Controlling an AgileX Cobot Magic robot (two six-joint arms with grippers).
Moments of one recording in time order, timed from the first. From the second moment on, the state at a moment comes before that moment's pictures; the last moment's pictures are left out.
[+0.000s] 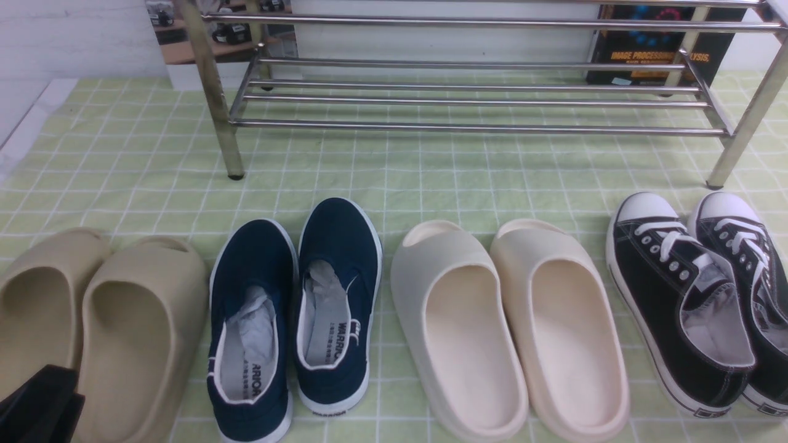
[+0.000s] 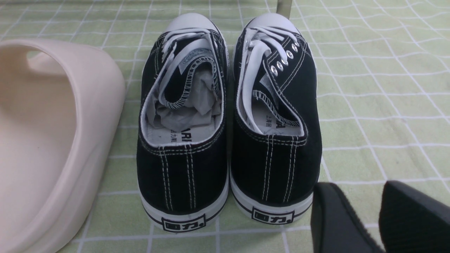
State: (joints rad) right arm -0.05 -0.01 0.02 -0.08 0.38 0.12; left arm 0.02 -0.01 0.03 -0.76 0.16 -0.66
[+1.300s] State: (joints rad) right arm -0.05 -0.01 0.02 -0.08 0.38 0.12; left arm -0.38 1.26 -0.93 0.05 1.03 -0.44
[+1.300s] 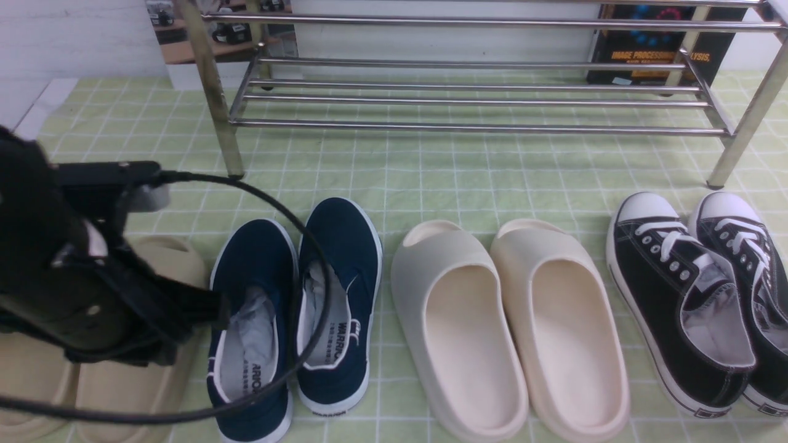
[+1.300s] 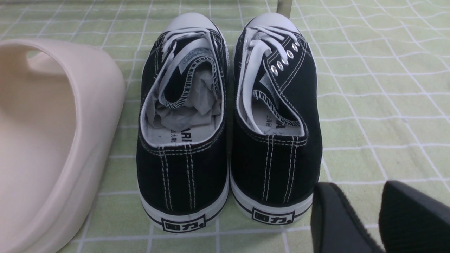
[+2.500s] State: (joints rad) right arm -0.05 -0.01 0.02 -0.08 0.38 0.12; left arm -0.38 1.45 -1.38 0.07 1.11 -0.37
